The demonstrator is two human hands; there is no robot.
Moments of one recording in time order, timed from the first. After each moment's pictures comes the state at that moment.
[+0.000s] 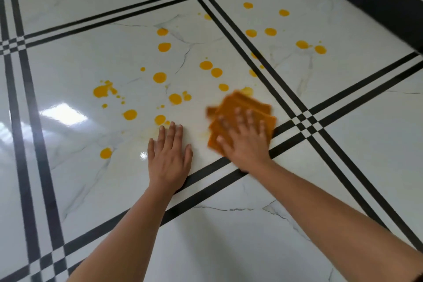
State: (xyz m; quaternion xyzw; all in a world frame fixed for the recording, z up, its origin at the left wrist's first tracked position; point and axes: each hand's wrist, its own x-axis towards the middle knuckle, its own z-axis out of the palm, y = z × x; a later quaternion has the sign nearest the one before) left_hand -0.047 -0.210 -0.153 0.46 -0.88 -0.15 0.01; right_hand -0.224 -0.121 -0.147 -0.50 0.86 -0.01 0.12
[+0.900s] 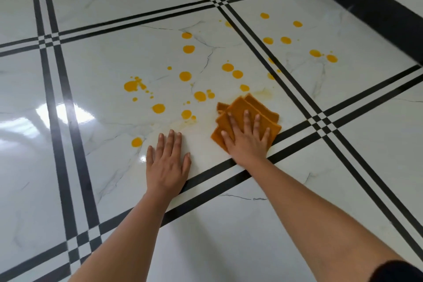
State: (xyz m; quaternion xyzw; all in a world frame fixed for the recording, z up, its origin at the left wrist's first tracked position) left_hand 0.024 -0.219 -0.152 0.46 -0.88 -0.15 0.00; right_hand -0.168 -0.148 -0.138 -0.45 0.88 0.00 0.17
